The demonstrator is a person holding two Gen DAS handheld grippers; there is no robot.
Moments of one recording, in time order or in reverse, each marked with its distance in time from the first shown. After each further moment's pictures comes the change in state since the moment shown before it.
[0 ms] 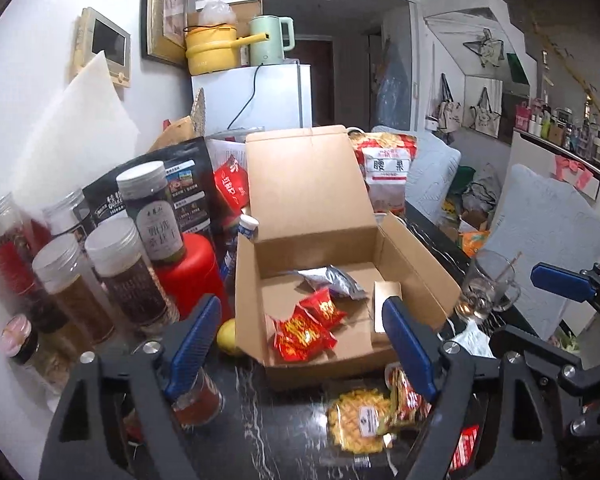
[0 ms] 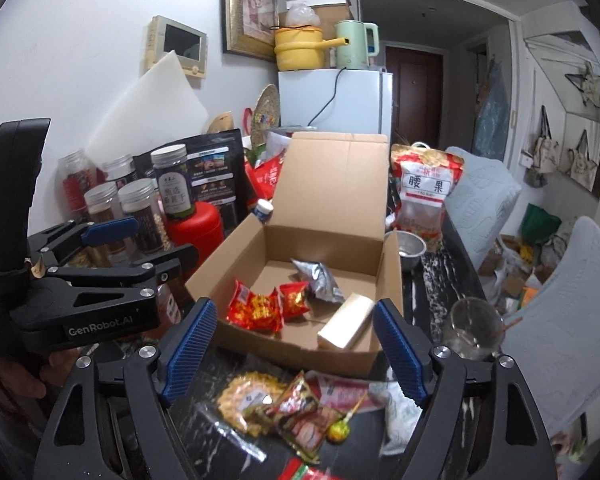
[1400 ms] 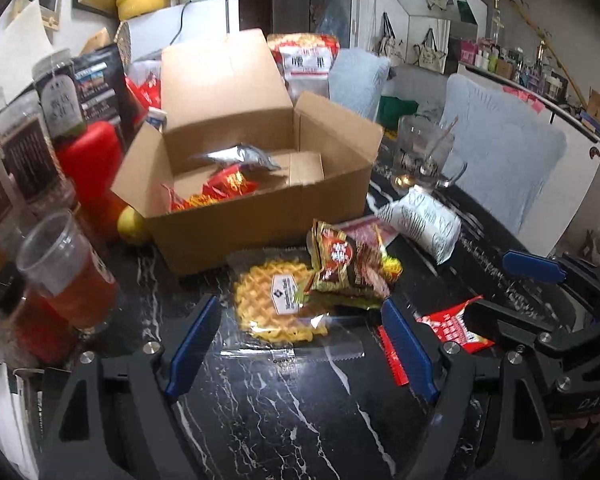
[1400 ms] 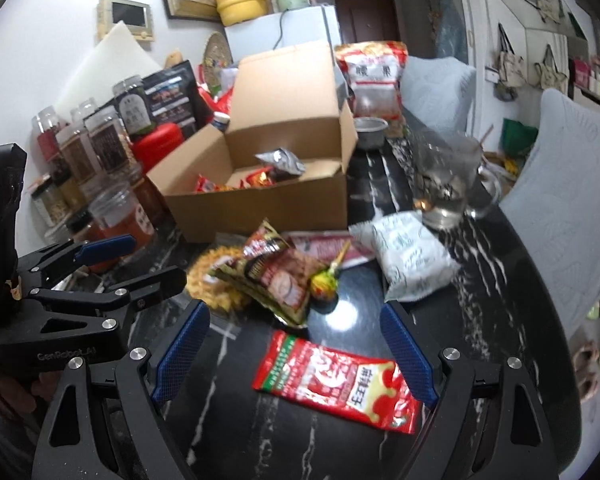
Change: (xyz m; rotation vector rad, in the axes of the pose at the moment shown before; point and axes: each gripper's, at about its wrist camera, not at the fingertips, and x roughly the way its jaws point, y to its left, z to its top) left arm 0.030 -0.059 -0.124 0.096 0.212 -0.195; right arm 0.003 -0.035 -0.143 0.212 0.153 -0.036
